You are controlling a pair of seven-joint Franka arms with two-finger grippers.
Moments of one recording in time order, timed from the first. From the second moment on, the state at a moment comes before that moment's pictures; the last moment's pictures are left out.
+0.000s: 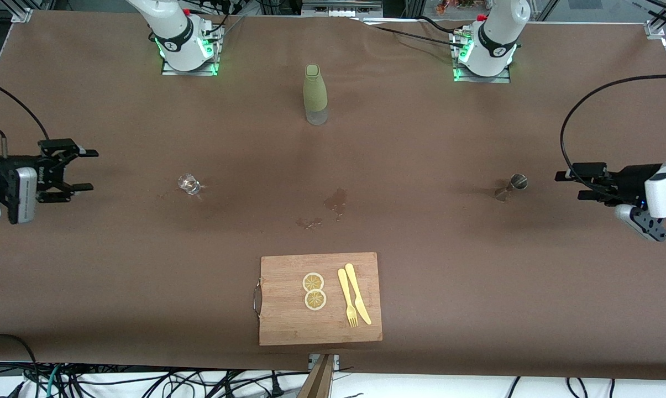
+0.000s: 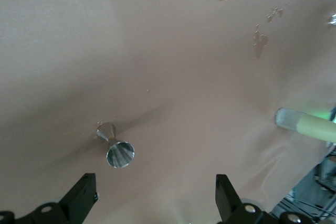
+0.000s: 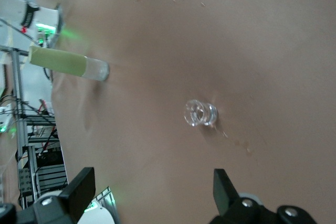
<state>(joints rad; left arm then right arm) -0.03 0.41 0.25 -1.39 -0.43 1.40 0.59 0.01 0.45 -0.37 -1.44 0.54 1.30 -1.21</state>
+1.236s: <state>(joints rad) -0.06 0.20 0.05 -1.35 -0.07 1.43 0.07 0.03 0.01 -0.07 -1.68 0.03 1.50 -0.08</state>
